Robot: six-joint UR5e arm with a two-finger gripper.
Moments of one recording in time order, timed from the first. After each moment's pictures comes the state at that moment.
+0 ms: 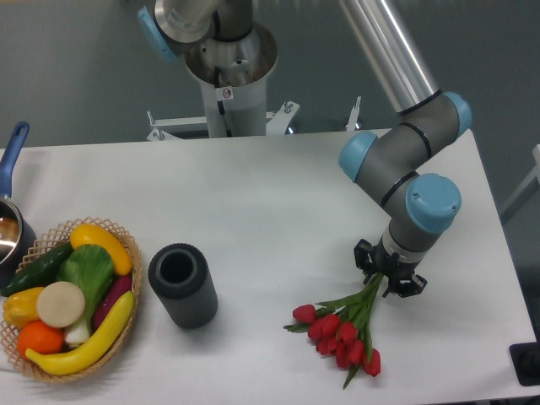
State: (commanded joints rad) arm 2.68 -2.20 -1.50 -0.98 1.46 1.31
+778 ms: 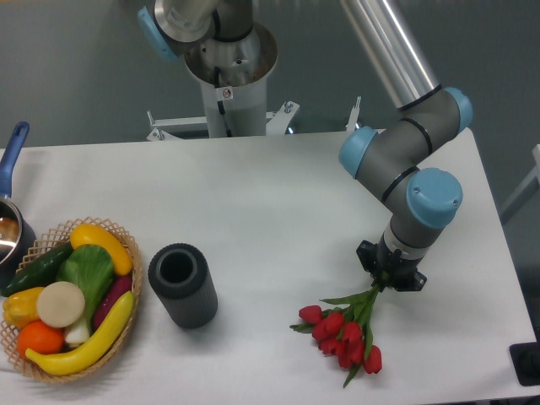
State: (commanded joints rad) arm 2.69 -2.14 -1.51 -0.98 1.45 1.30
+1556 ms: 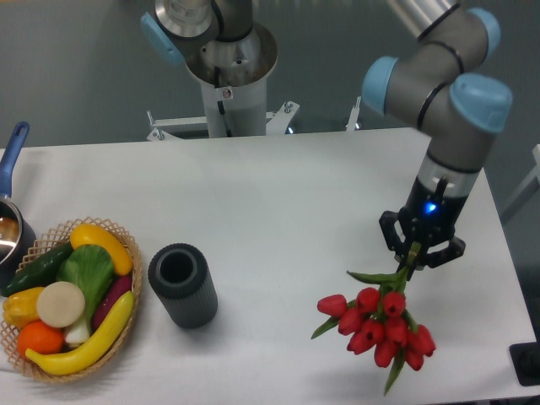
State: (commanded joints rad) arm 2.84 -1.93 -1.51 -0.97 0.82 1.20
